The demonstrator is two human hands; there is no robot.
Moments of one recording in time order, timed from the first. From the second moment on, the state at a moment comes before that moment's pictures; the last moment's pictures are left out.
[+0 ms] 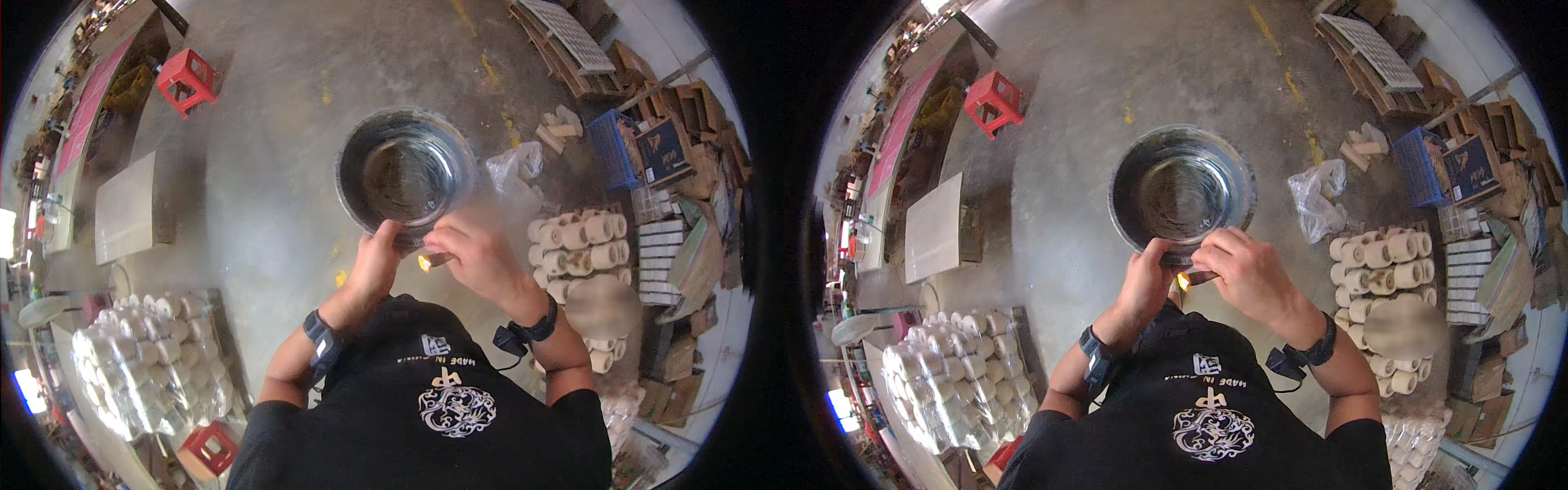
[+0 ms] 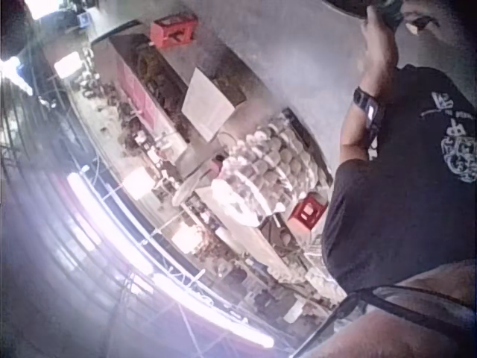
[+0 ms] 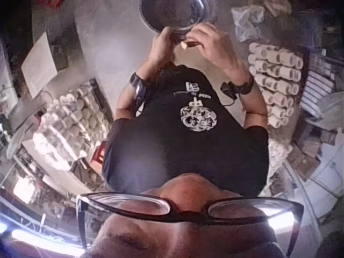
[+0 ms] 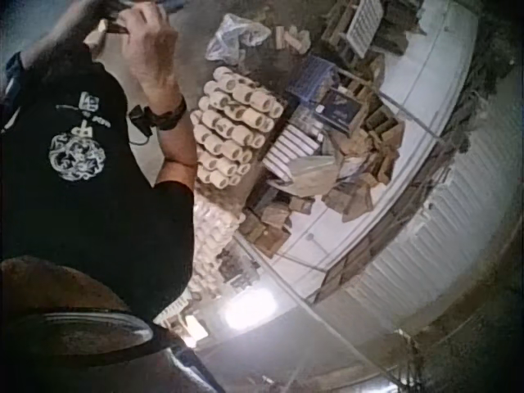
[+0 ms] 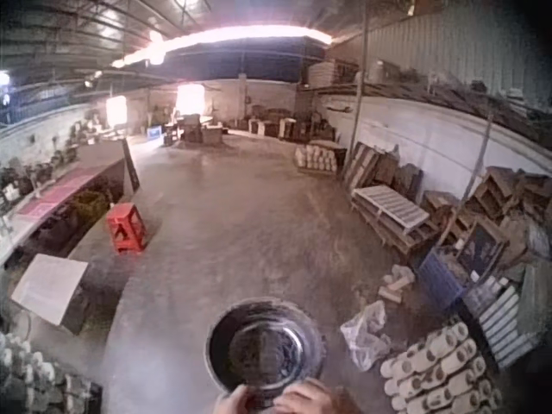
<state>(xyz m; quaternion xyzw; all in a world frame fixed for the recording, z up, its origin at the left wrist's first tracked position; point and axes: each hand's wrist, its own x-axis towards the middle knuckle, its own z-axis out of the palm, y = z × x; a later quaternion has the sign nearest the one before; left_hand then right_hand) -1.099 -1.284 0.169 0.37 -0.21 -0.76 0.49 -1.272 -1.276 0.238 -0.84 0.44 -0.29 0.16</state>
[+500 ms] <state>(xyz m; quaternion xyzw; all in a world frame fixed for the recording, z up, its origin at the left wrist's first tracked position) -1.119 -1.541 0.178 0.49 -0.42 -0.67 0.38 -1.298 -1.534 0.228 -0.86 0.39 -0.21 0.26</state>
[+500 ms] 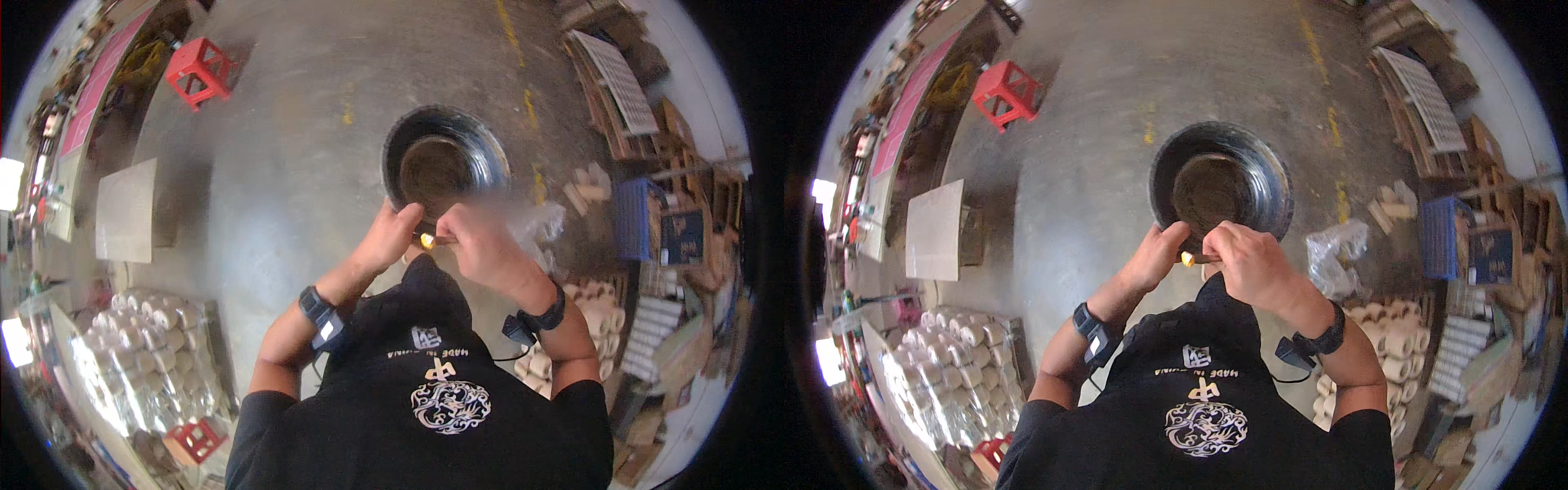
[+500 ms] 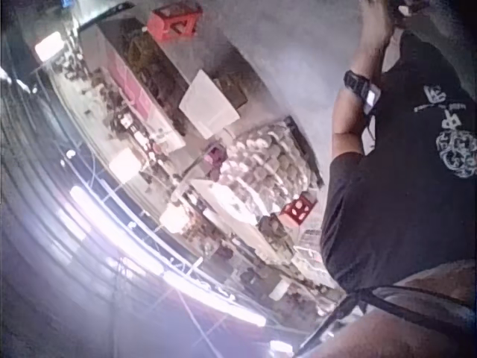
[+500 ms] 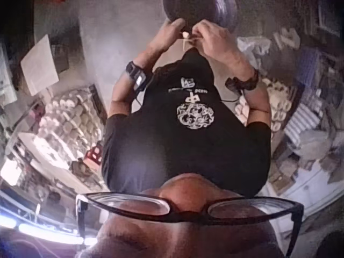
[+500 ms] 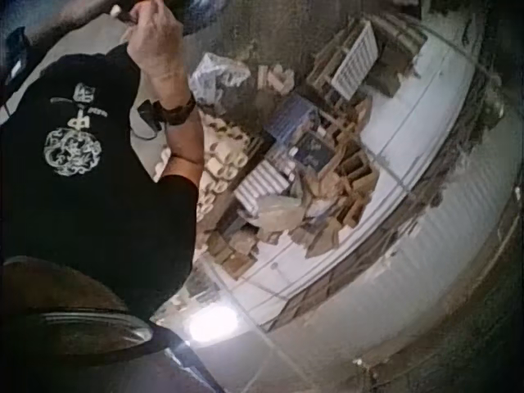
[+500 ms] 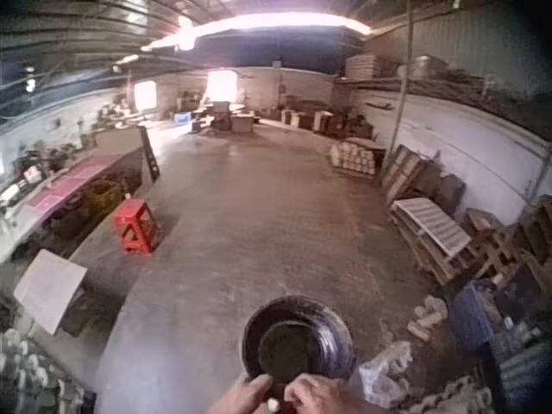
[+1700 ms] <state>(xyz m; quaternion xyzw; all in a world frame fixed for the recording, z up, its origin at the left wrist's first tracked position) -1.007 -1.934 0.162 0.28 -0.35 -0.83 0.33 -1.207 -1.997 0.259 -0.51 0.47 -0.40 0.60</state>
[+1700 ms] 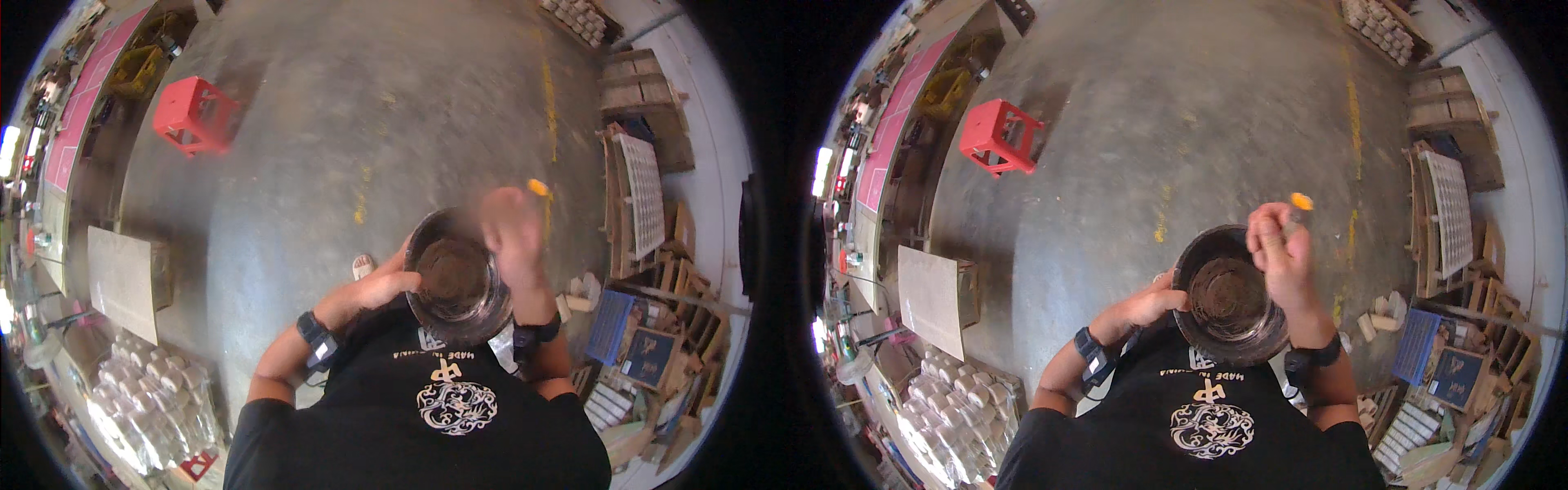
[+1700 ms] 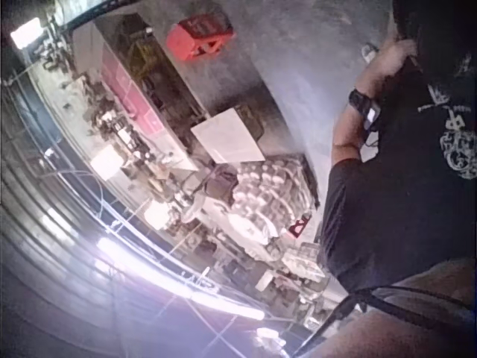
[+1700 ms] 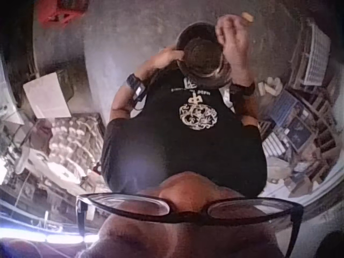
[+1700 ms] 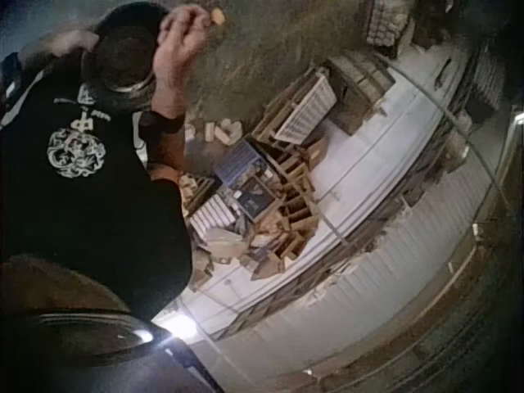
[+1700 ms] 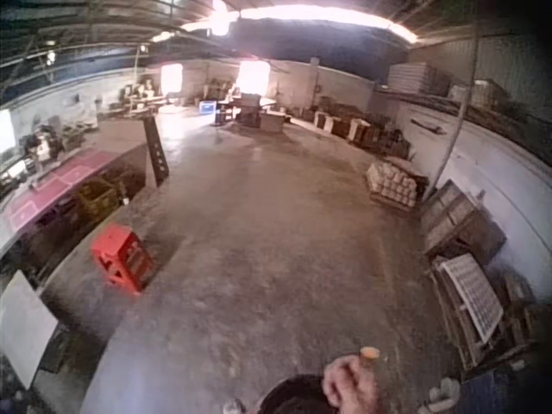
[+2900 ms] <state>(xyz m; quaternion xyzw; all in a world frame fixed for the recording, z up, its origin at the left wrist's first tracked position) -0.889 -2.372 0.232 0.60 -0.69 -0.33 0.23 -1.031 -2.439 0.269 -0.91 0.25 -0.20 0.24</state>
